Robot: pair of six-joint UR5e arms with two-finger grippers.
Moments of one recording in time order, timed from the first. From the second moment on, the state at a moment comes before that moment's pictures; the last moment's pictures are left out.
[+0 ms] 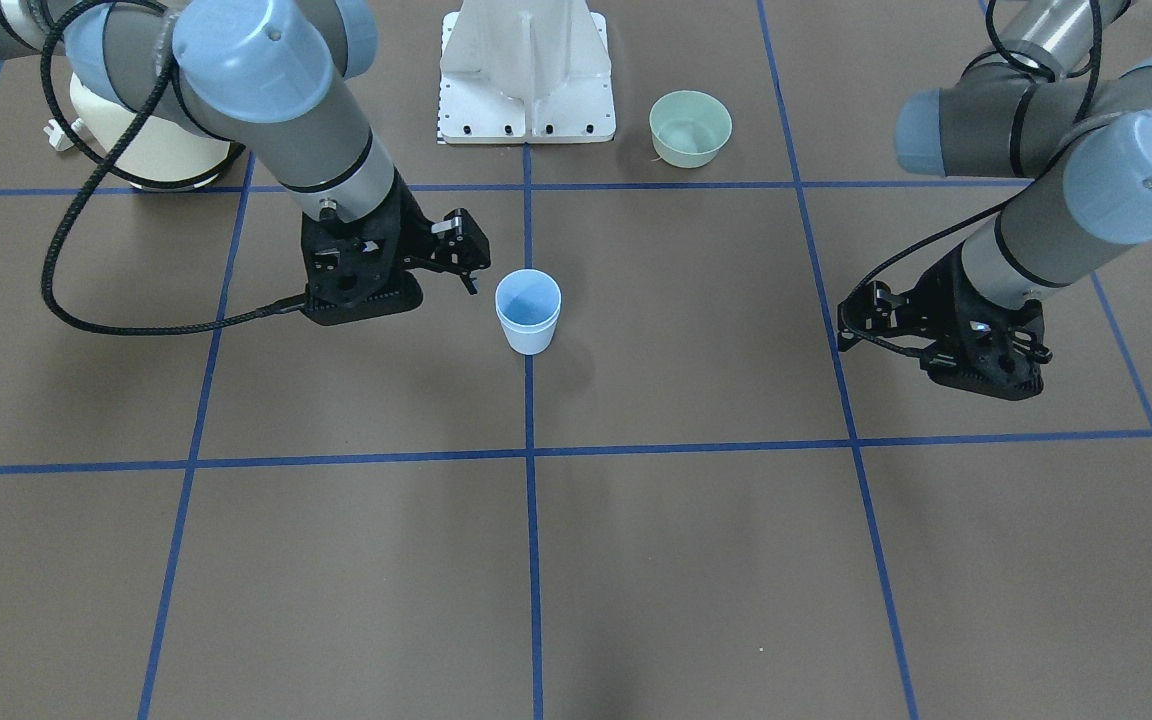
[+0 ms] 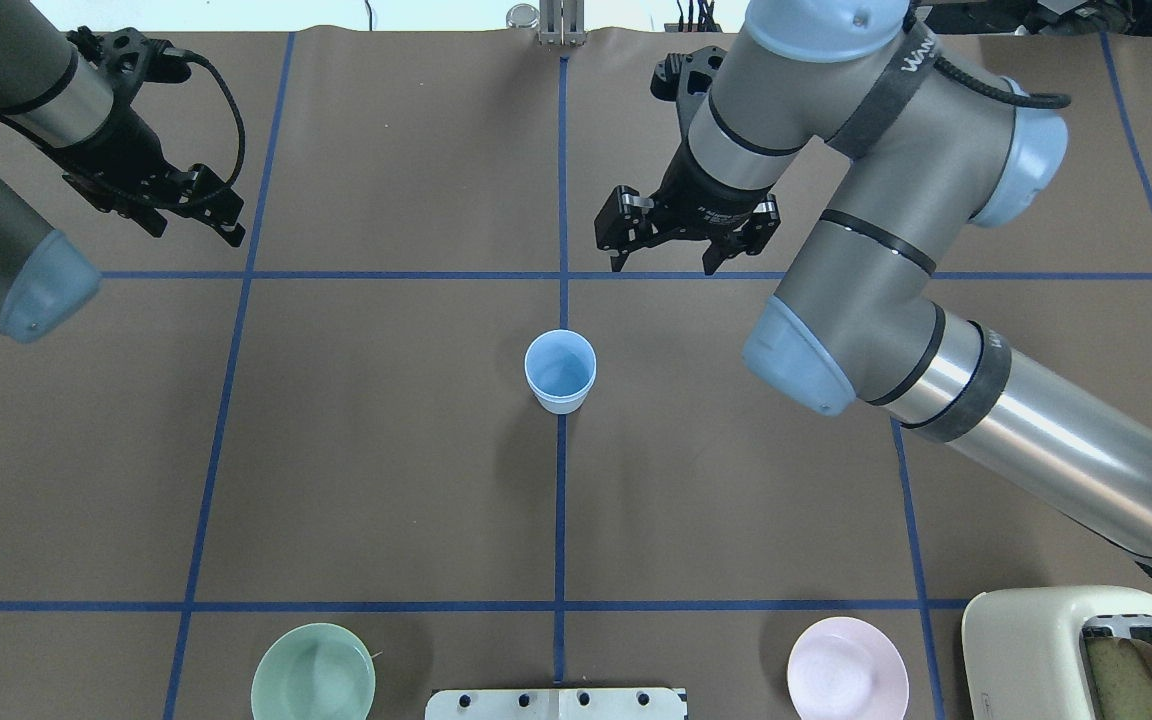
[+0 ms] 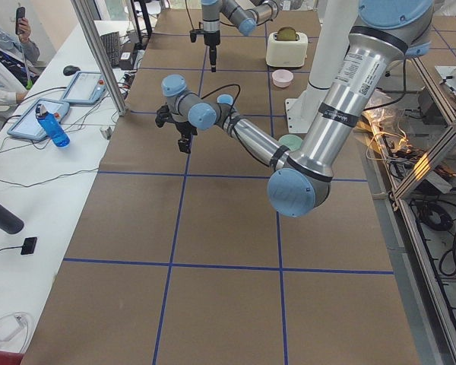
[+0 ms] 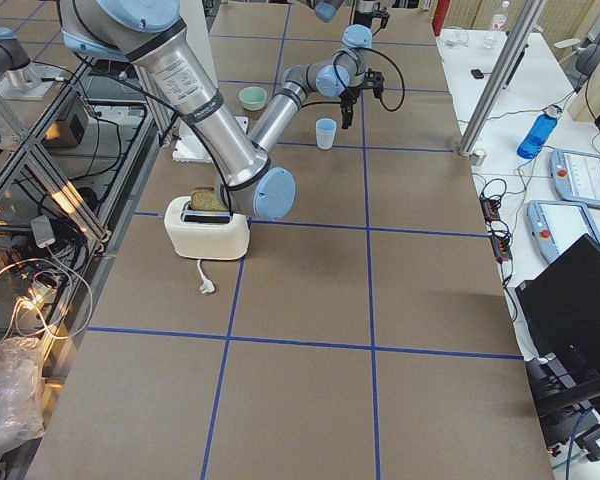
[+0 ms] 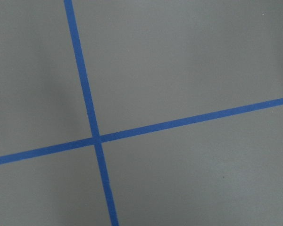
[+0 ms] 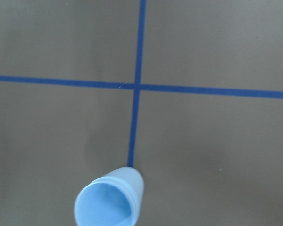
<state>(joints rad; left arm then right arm) -1.03 -2.00 -1.68 -1.60 -2.34 -0.54 0.78 -0.87 1.74 -1.64 2.17 1.00</state>
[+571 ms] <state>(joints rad) -1.20 -1.96 -1.67 -1.43 -2.34 -0.19 0.88 -1.02 1.80 -1.64 2.08 0.92</state>
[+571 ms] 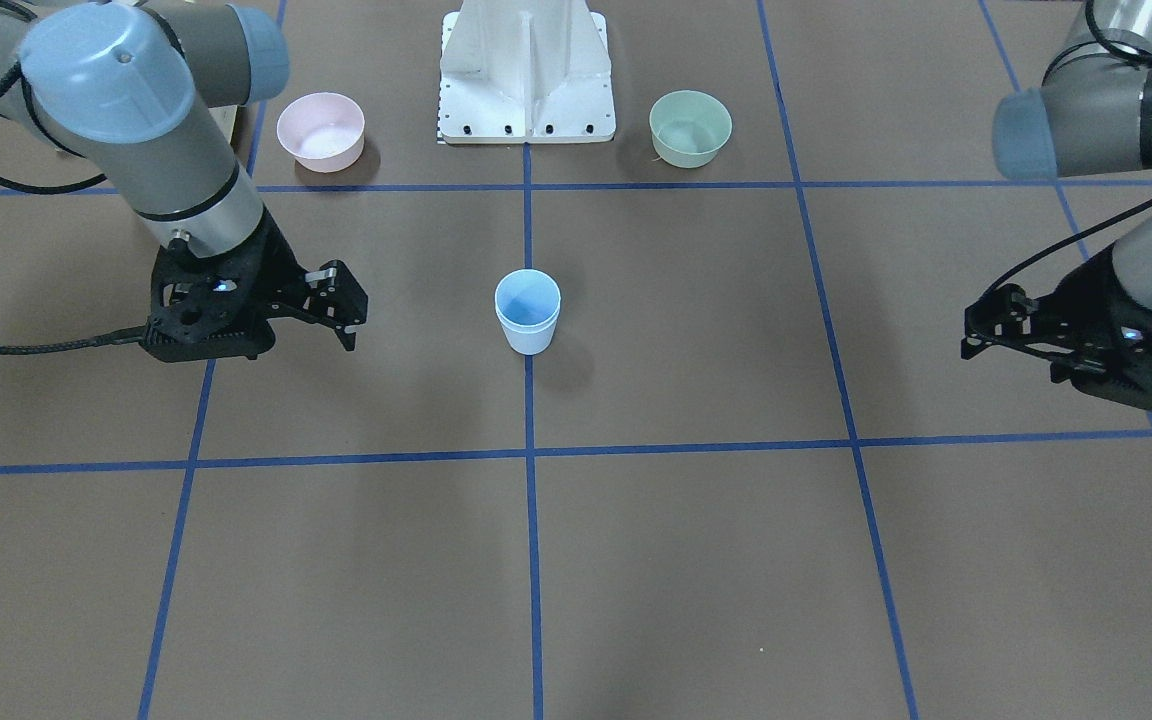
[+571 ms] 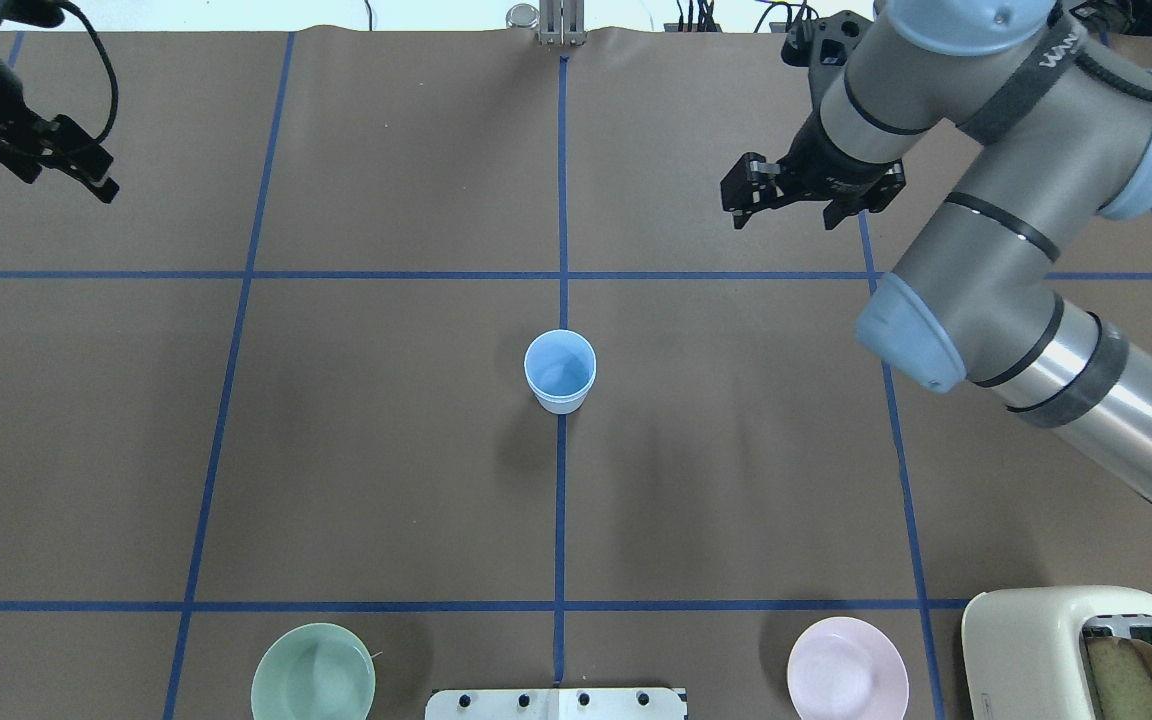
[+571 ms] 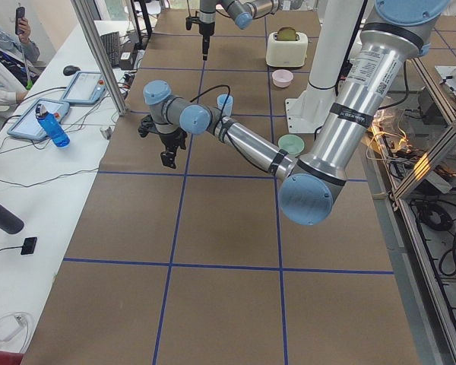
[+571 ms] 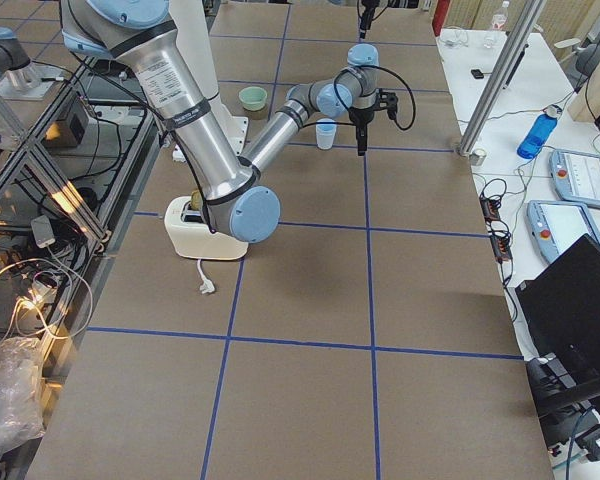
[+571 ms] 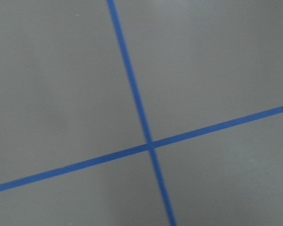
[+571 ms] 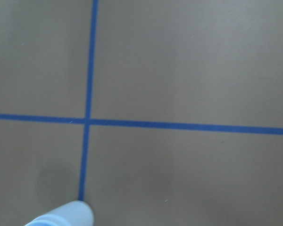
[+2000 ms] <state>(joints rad) -1.47 -1.82 -1.50 -1.39 -2.35 0.26 1.36 -1.32 1.63 -1.65 2.20 0.40</state>
